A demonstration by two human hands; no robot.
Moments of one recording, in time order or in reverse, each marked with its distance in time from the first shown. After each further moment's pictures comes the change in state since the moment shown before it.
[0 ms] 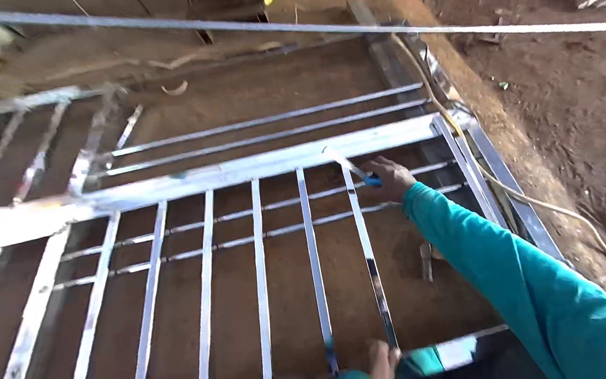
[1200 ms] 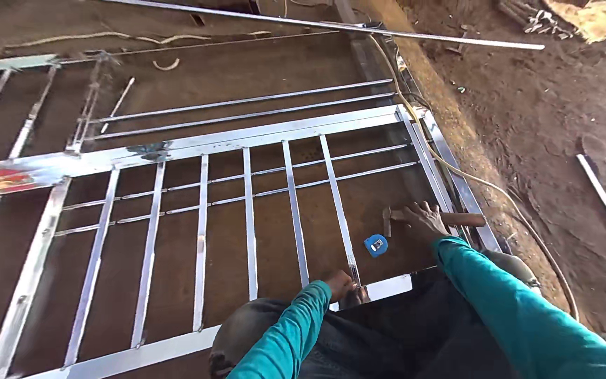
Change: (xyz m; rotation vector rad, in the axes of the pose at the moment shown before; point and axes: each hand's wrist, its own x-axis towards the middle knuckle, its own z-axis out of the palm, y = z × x) left_hand 0.006 -0.008 -0.025 0.388 -0.096 0.218; right_hand -0.250 0.027 0.022 -0.409 -0.199 0.369
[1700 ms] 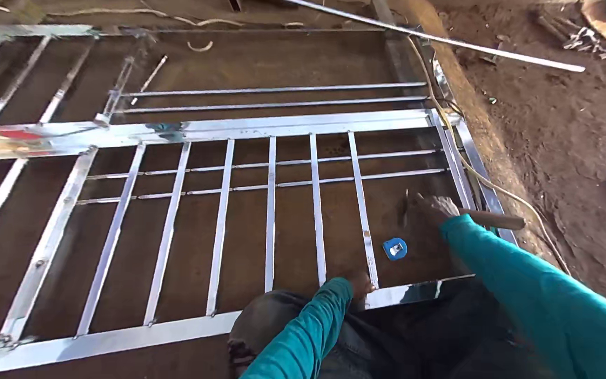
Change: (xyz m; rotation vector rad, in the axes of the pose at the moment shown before) left_hand -0.002 0.003 -0.001 0.031 0.003 0.013; right_hand 0.044 -0.039 -0.050 -0.066 -0.160 0.010
